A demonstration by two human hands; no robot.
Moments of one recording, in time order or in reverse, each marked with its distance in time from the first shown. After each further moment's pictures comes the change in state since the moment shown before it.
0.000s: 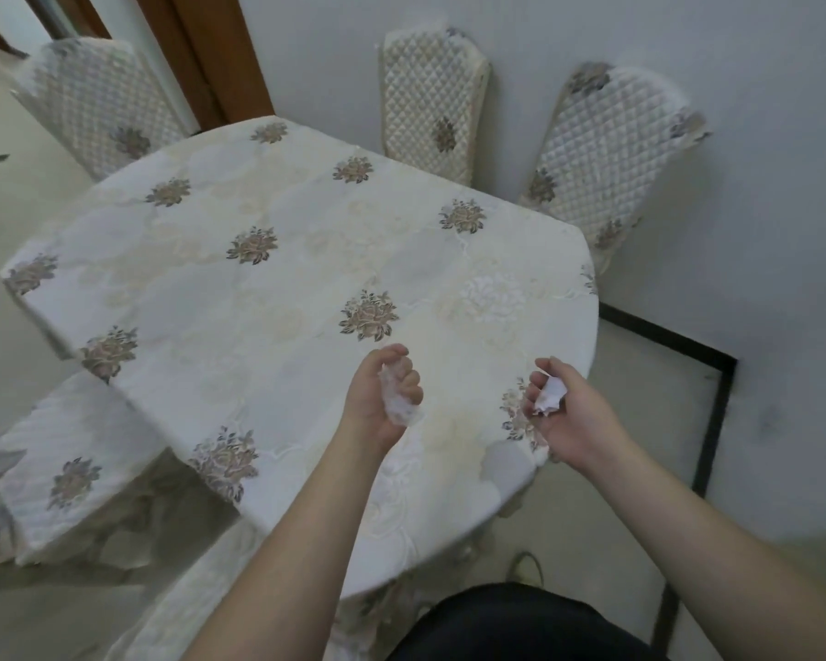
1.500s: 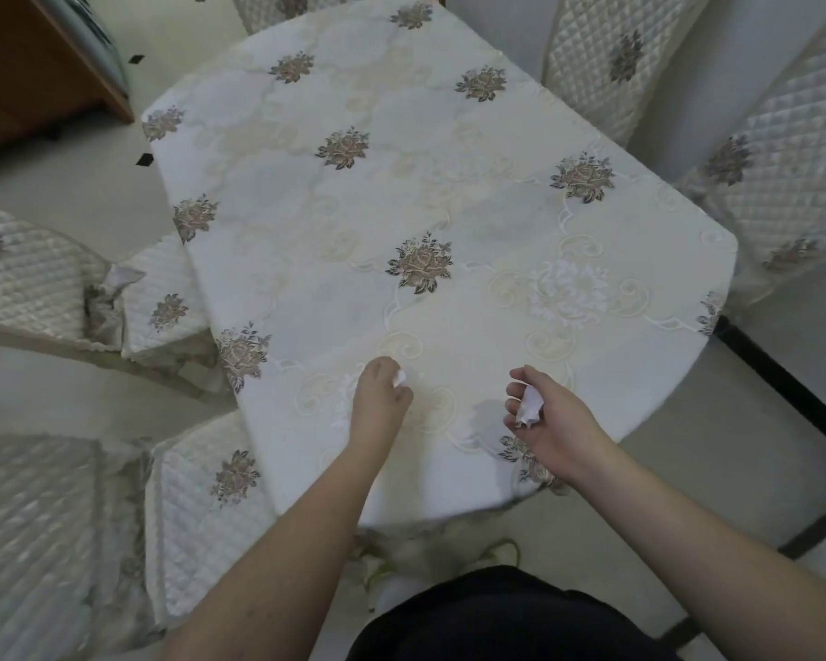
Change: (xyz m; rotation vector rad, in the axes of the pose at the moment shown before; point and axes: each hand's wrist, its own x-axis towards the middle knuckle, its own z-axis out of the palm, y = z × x) left_hand 0.052 -0.089 -0.086 1.491 0.795 0.564; right_hand 0.086 -0.018 0.003 -0.384 -0.297 0.398
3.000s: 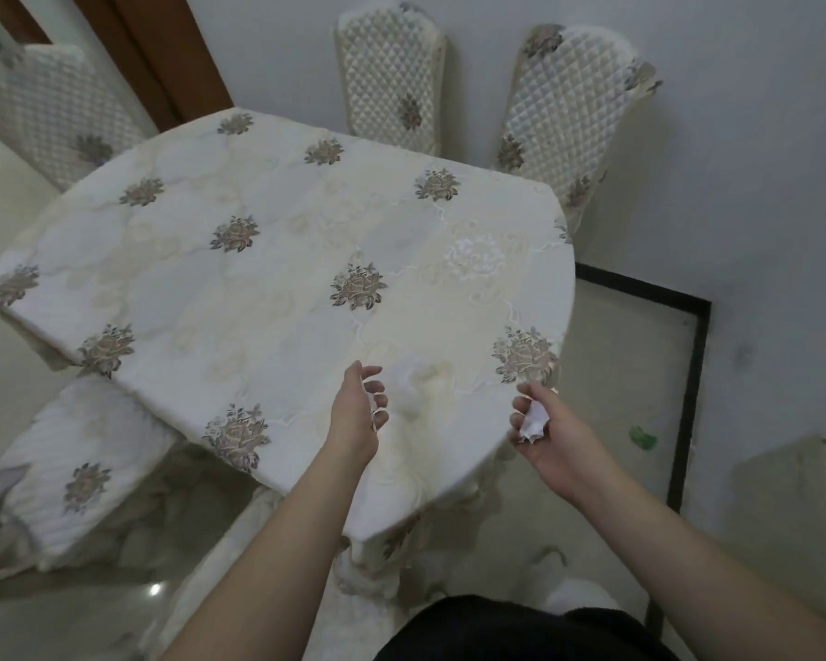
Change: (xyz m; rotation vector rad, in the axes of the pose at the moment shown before) left_hand -0.002 -0.002 -0.105 -0.923 -0.468 -0.559; right_hand -0.123 0.144 0.067 0.403 0.325 -0.353
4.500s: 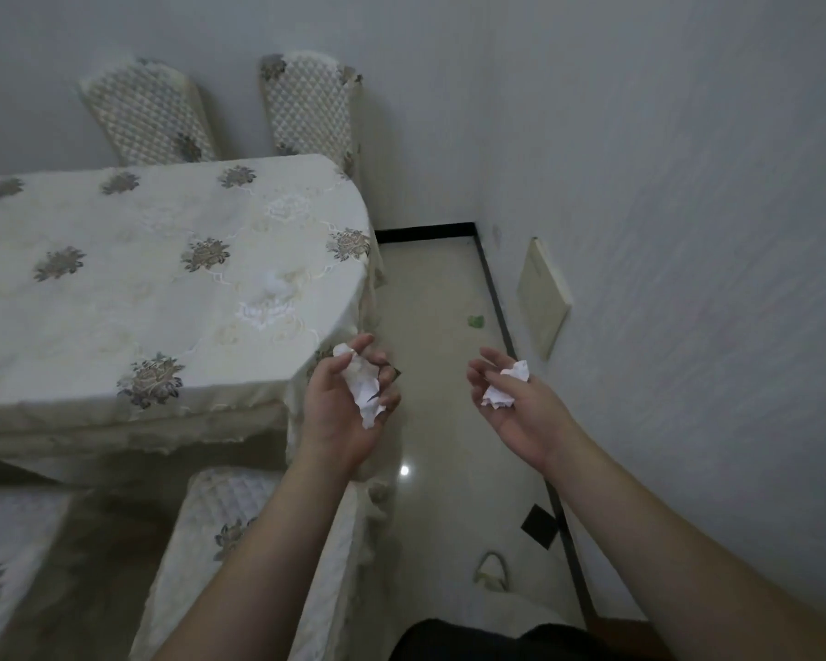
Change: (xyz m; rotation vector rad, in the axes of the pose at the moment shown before) left_hand -0.327 -0.106 -0.163 -0.158 -0.954 -0.278; right_hand -0.339 0.236 -0.125 0.421 0.025 -0.440
